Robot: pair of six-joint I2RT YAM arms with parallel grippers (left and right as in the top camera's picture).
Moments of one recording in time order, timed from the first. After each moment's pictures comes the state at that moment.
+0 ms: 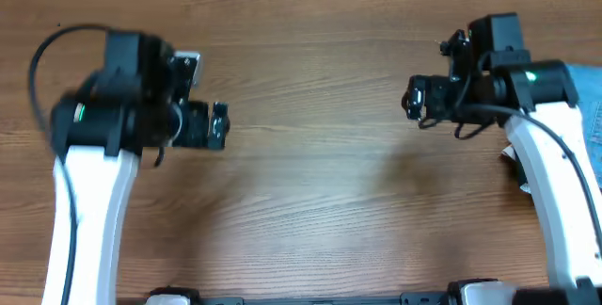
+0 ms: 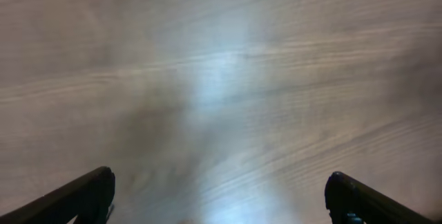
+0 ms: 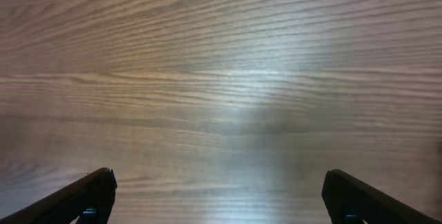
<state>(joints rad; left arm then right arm) -0.08 1.39 1.56 -1.33 0.18 0.00 0.09 1.47 1.51 -1.20 -0.18 0.16</state>
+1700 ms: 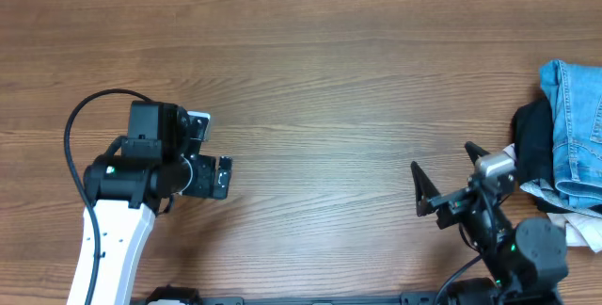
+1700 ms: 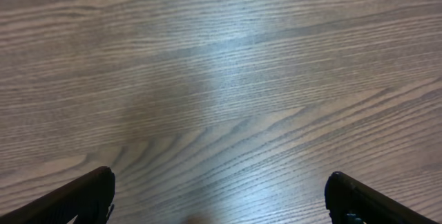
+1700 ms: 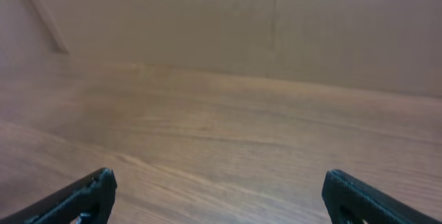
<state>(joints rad) -0.08 1.16 1.04 -1.10 0.13 0.06 0.14 0.26 0.49 -0.40 -0.22 0.02</state>
